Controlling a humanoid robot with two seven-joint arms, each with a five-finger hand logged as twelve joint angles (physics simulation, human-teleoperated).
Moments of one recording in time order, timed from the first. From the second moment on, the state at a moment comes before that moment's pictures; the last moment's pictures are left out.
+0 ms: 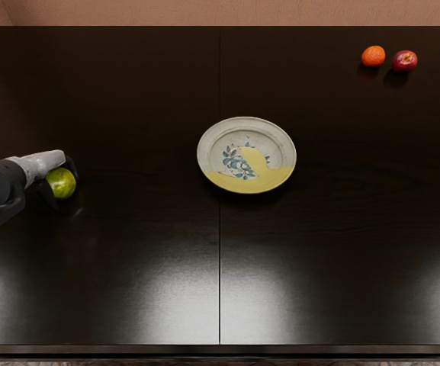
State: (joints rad) left arm -1.06 0.78 -0.01 -1.44 1.14 0.05 0.58; right arm 0.13 0.00 0.10 0.24 -0.07 0.03 -0.13
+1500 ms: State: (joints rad) left arm -1.53 0.50 -0.02 -1.40 0.77 -0.15 0.61; right arm 0.14 0.00 0.09 0.23 -0.07 0.03 -0.13
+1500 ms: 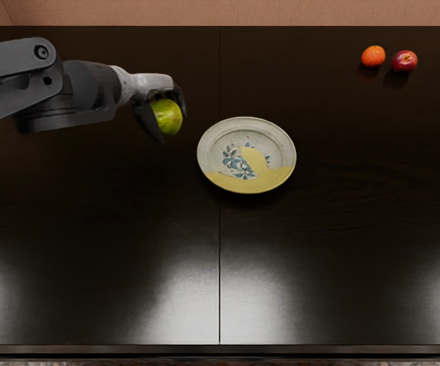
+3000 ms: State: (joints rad) left arm -1.59 0.00 0.03 -0.94 0.73 -0.20 0.61; right arm 0.14 0.00 0.08 0.23 -0.07 0.03 -0.13
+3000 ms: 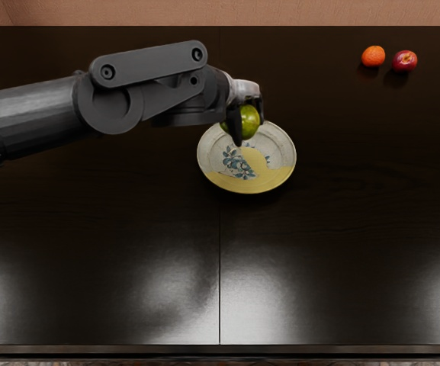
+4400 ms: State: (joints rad) left arm -1.54 0.20 -0.03 -1.19 0.40 0.14 0.61; right arm 0.15 0.00 0.09 0.24 -0.07 0.03 -0.13
